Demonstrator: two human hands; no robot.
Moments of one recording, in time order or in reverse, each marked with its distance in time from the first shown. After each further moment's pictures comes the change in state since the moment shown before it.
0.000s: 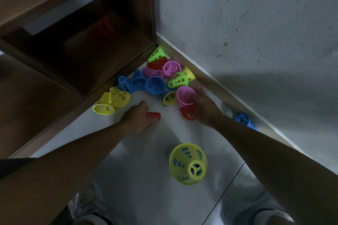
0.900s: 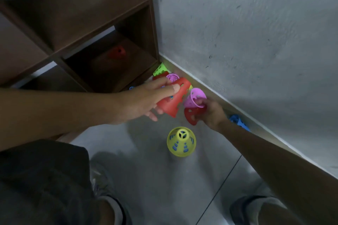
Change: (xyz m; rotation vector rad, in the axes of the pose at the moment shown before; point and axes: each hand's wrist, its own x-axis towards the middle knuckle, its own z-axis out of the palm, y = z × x) left_hand -0.174 0.140 -0.120 -0.435 -0.240 0.290; right_hand -0.063 -0.052 -0.055 0.996 0.176 0.418
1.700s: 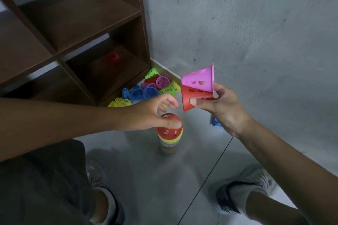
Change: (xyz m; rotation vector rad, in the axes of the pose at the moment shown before) left_hand -0.028 -0.020 0.040 0.285 -0.146 0.231; right_hand -0.161 -0.091 -0.047 0.210 -0.102 -0.308
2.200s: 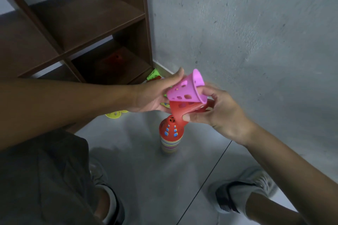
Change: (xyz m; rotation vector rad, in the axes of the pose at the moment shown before) left_hand 0.030 0.024 -0.020 -0.508 -0.134 -0.112; right_hand -0.025 -0.019 0.017 -0.305 -0.181 -0.157
